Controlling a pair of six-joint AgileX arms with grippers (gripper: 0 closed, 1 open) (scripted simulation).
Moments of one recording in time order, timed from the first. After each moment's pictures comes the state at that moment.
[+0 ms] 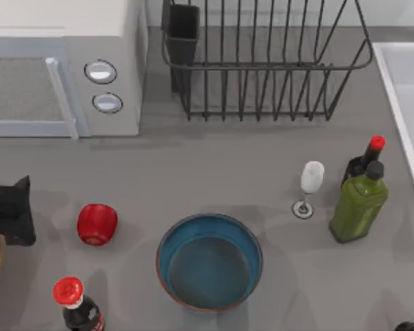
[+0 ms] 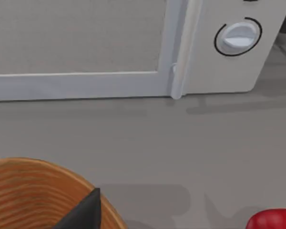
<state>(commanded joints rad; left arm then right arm) -0.09 0.56 0.37 -0.29 0.07 -0.04 0.00 0.00 0.00 0.00 0.00 0.00</state>
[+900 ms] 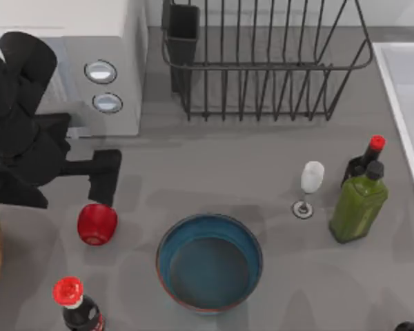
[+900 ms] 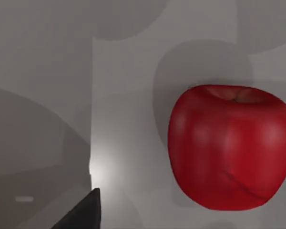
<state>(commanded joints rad) -0.24 1.68 1.10 -0.87 0.20 -0.13 0.00 0.00 0.00 0.00 0.00 0.00</state>
